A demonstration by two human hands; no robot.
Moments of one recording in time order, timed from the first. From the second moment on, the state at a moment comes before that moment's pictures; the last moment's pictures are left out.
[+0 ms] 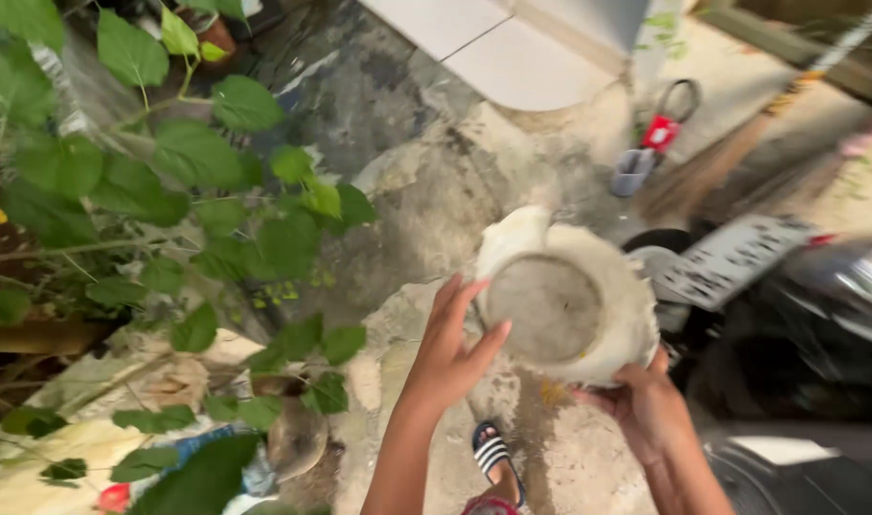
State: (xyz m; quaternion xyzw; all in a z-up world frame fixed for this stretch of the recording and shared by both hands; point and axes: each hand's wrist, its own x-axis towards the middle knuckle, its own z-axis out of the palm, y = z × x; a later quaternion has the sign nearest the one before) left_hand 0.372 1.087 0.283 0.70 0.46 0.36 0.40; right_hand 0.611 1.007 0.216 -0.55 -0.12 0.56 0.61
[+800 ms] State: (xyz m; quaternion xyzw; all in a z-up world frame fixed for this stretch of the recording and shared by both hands) left_hand 0.385 1.705 0.295 0.59 0.57 0.52 0.24; right_hand 0.633 1.665 0.273 -0.56 -0.19 0.63 0.51
